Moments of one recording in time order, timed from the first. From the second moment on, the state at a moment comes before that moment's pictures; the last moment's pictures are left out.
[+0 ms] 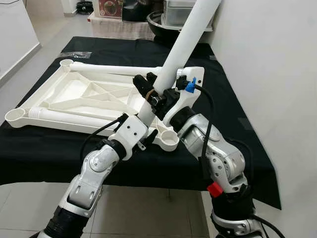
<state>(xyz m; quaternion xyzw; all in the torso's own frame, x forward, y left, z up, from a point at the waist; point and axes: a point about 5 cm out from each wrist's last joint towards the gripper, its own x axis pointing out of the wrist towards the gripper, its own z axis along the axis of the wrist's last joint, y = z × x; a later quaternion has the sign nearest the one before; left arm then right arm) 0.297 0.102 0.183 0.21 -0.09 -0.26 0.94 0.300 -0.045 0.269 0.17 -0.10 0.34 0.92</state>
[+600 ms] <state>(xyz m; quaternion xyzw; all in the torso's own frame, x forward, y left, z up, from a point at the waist) 0.292 0.105 0.174 0.20 -0.08 -0.28 0.94 0.302 -0.052 0.270 0.14 -0.13 0.35 0.92</state>
